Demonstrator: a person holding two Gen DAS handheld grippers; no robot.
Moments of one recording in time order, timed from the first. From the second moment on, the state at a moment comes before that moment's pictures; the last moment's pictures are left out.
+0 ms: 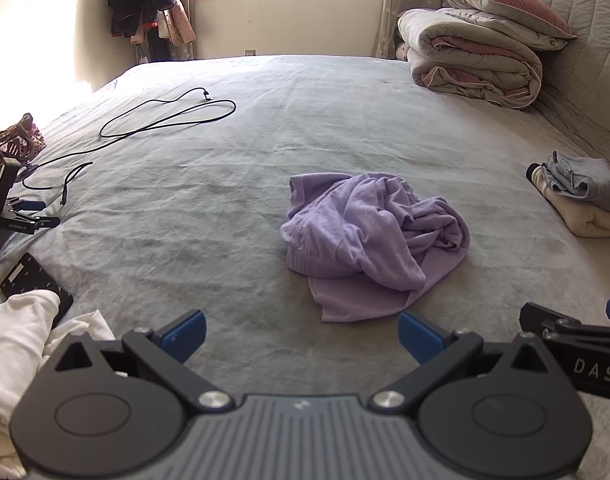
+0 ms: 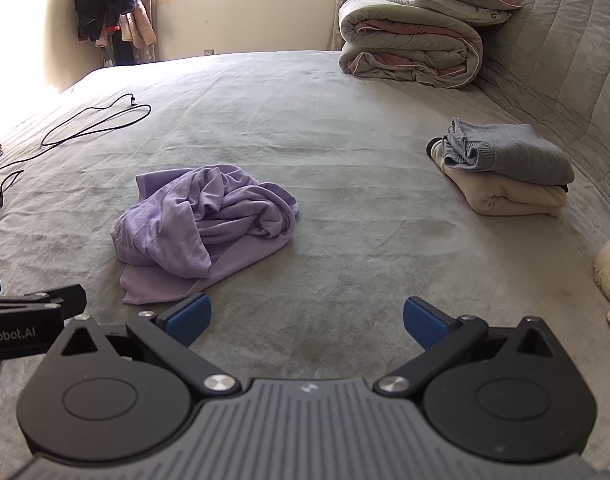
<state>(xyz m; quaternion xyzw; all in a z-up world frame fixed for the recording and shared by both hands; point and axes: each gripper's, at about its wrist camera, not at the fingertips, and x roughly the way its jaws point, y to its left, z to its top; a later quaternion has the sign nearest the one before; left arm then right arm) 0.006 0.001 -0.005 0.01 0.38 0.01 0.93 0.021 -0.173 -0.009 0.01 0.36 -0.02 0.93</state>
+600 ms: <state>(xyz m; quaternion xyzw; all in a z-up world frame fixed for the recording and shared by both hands) 0.031 -0.005 -0.007 0.02 0.40 0.01 0.92 0.035 -0.176 -0.004 0.02 0.38 0.00 0.93</state>
